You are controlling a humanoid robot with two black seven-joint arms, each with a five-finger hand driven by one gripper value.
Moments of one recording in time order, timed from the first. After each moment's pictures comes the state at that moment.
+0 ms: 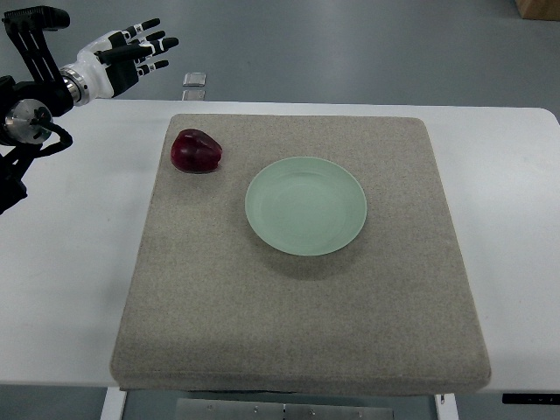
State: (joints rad) left arm -1.06 0.39 -0.60 -0.50 0.10 -0.31 0.04; right arm -0.01 0.00 -0.12 0.13 -0.02 0.15 -0.01
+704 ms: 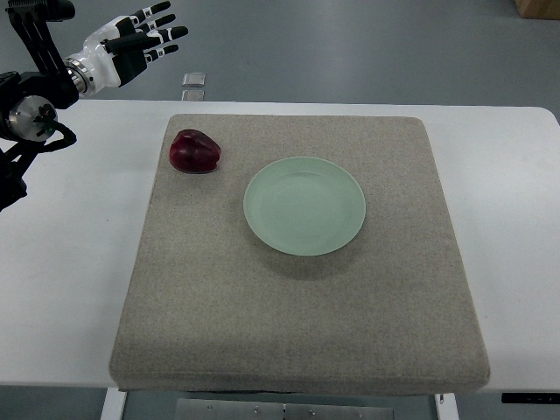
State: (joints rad) left arm -1.06 0.42 -0.60 -0.57 0.18 -0.33 -0.03; right arm -0.01 0.00 -0.12 0.13 -0.02 0.15 -0.01
